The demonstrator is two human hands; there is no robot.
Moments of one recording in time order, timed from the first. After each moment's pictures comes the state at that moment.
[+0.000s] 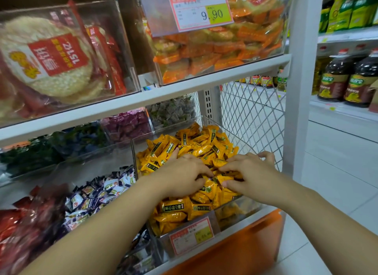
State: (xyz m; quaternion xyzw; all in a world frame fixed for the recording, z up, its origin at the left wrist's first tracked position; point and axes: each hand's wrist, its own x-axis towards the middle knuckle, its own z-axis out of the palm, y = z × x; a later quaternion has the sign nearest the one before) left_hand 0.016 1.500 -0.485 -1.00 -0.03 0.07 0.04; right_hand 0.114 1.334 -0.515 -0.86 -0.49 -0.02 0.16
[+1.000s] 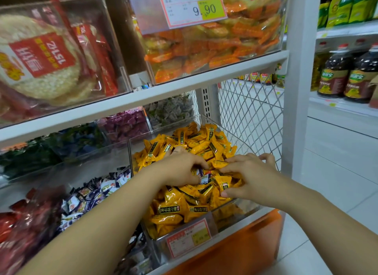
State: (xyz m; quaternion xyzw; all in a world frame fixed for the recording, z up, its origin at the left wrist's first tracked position) left_hand 0.035 1.508 -0.482 -0.99 -0.11 0.09 -0.05; right_hand 0.118 1.330 -0.519 -0.86 -0.49 0.01 0.14
